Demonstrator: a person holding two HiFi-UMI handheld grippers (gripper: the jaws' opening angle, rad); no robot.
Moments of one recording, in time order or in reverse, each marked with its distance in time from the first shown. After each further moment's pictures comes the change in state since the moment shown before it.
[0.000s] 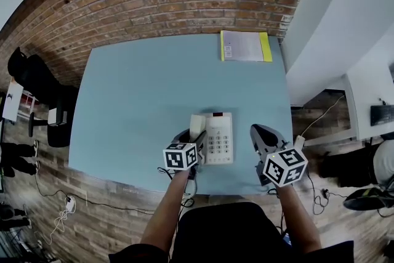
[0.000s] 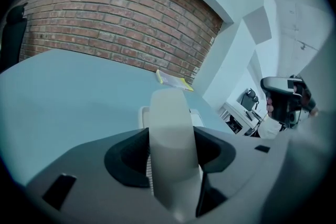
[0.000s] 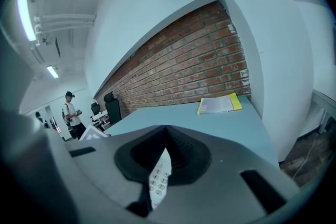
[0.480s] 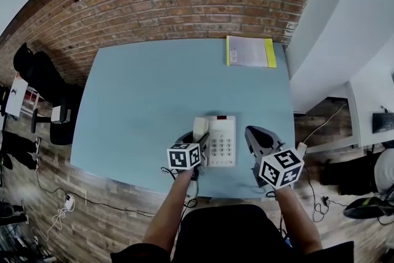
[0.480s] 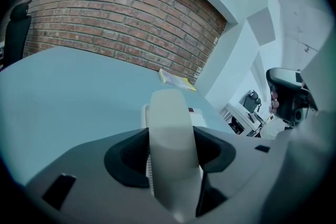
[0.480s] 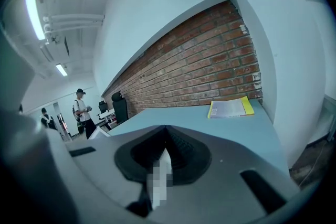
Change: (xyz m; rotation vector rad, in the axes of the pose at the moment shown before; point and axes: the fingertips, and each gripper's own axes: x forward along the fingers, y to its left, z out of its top) left arm 0.002 0.005 -0.004 -0.032 0.003 0.021; right arm 0.013 0.029 0.009 -0.047 -0.008 0.077
